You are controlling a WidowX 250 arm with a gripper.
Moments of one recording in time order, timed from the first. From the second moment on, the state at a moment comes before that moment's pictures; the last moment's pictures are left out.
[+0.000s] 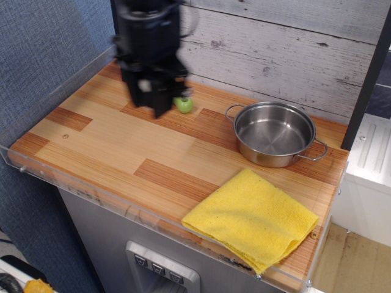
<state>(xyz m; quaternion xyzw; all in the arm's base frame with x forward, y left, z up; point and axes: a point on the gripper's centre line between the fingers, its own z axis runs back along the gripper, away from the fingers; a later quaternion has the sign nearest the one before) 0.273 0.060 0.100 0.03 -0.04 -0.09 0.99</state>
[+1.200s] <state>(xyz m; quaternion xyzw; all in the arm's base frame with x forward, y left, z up) 0.250 0.149 0.051 -0.02 -0.03 -0.03 1.00</state>
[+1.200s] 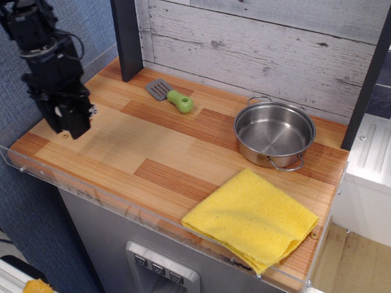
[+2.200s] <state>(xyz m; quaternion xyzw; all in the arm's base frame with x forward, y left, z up) 0.253 0.141 0.045 0.01 0.00 -0.08 1.00</state>
